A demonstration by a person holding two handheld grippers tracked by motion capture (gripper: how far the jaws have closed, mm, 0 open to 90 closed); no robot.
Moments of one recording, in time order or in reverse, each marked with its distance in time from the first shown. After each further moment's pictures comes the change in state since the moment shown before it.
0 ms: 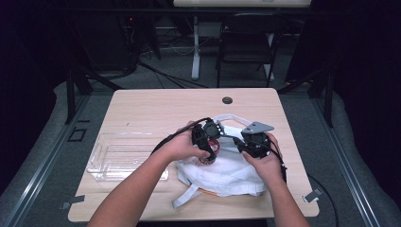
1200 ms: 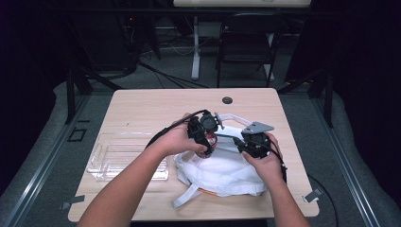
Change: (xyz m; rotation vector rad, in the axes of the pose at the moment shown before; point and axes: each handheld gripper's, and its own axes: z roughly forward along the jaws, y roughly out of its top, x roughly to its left) left arm 0.004 0.001 -0.037 -0.007 0.044 -0.001; right arm 0.000 0.000 0.000 0.006 -0.002 0.004
